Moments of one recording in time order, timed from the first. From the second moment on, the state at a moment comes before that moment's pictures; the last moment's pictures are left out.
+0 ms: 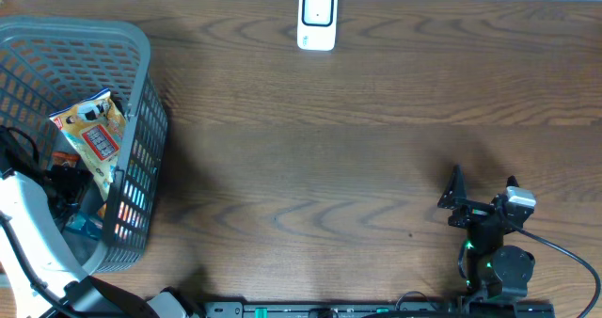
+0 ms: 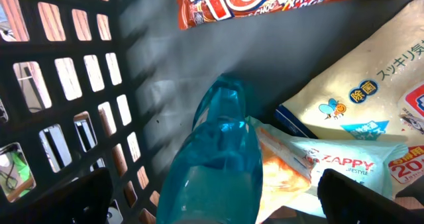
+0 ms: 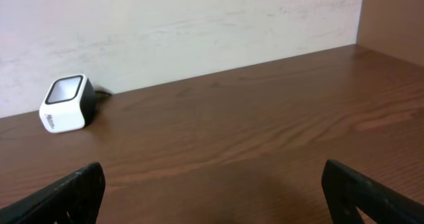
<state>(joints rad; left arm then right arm) 0.72 1.42 1.18 -1.21 -0.13 -0.62 -0.07 0.01 0.01 -0.06 0.07 0.19</state>
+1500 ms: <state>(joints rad) 0.73 1.37 1.20 -1.16 -0.03 -0.61 -0.07 0.01 0.01 -0.06 0.07 0.19</state>
